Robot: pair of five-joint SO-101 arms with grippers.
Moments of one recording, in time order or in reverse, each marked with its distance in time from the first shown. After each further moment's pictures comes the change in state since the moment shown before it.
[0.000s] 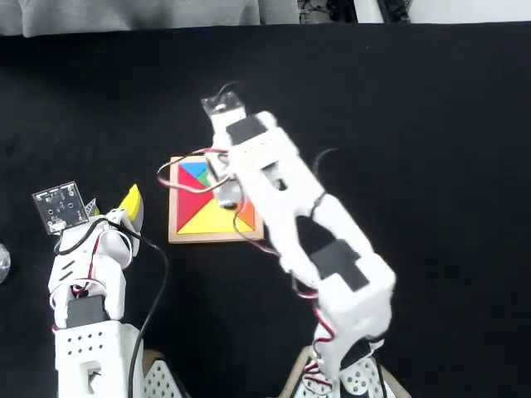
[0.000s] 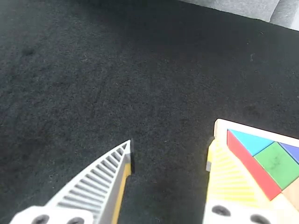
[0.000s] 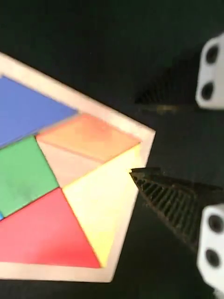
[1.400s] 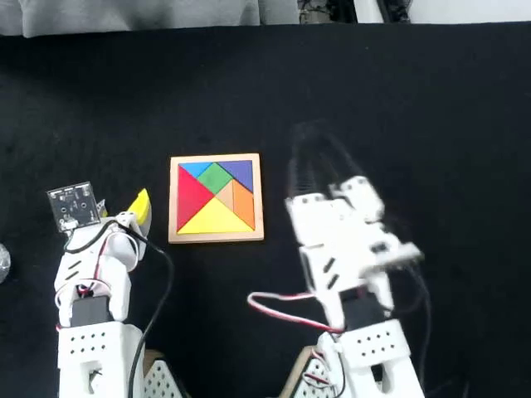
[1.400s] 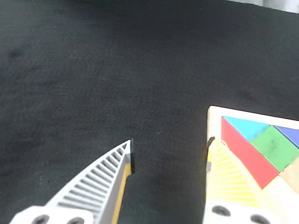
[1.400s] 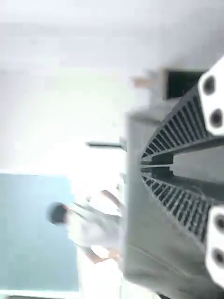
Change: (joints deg) left arm 2.5 0.0 1.4 -0.4 -2.9; right arm 17.0 -101.6 98.8 -116.0 7.2
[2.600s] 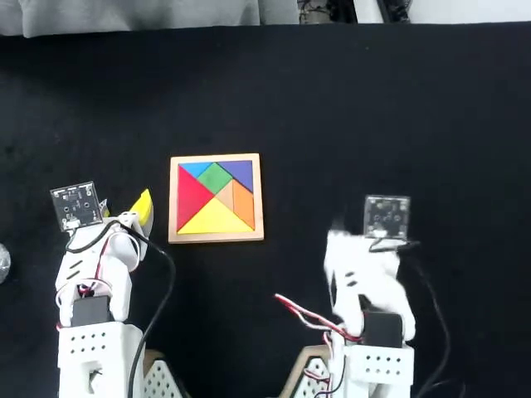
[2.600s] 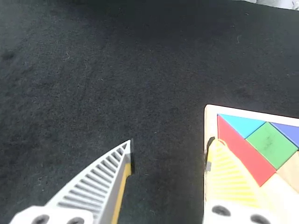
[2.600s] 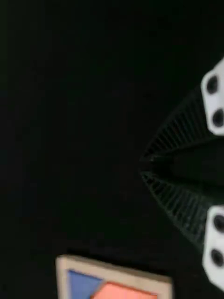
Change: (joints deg) left arm 0.5 0.0 0.0 0.0 -0.5; right arm 16.3 -19.0 4.0 93.7 0.1
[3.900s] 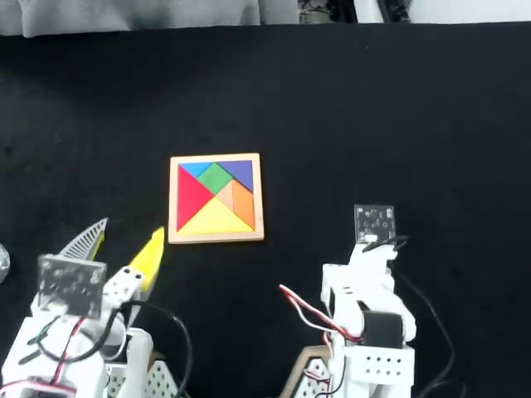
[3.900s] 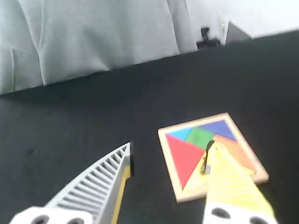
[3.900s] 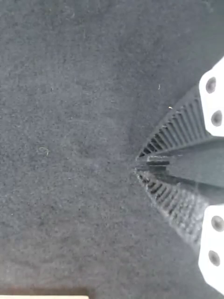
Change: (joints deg) left arm 12.0 -23.6 -43.3 58.0 -16.2; right arm 0.0 0.0 0.0 11.6 0.0
